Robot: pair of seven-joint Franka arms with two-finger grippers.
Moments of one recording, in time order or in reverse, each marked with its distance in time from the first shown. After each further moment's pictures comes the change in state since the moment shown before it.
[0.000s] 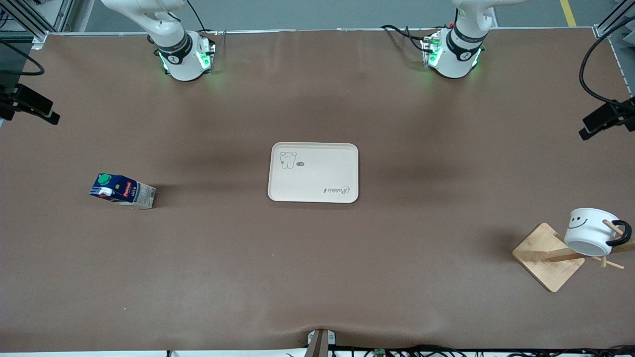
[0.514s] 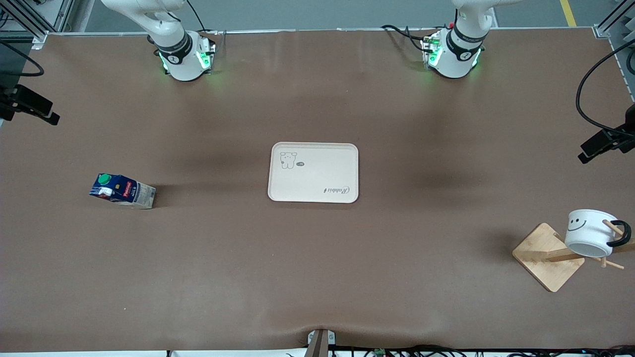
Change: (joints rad) left arm 0.064 -0.050 -0.001 -0.258 -0.001 0.294 0.000; right arm -0.003 0.007 -0.002 -0.002 0.000 0.000 0.000
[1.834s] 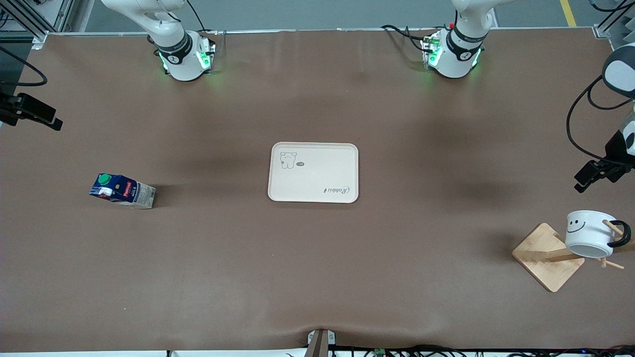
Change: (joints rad) left arm 0.114 0.088 0.000 -0.287 -0.047 0.574 0.094; right arm -0.003 0.021 -0.003 0.000 0.000 0.000 0.000
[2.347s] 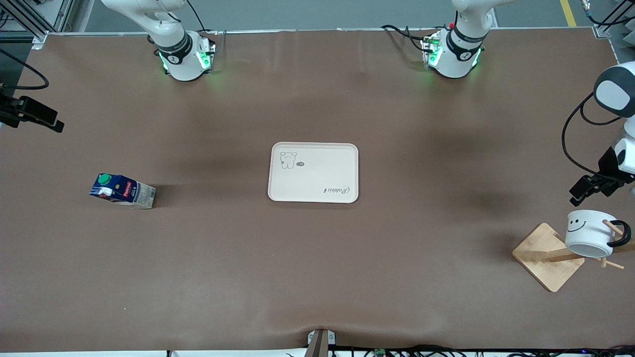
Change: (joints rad) left arm -0.002 0.087 -0.006 0.037 -0.001 0.083 0.000; right arm 0.000 0.011 0.000 0.000 0.000 0.000 0.000
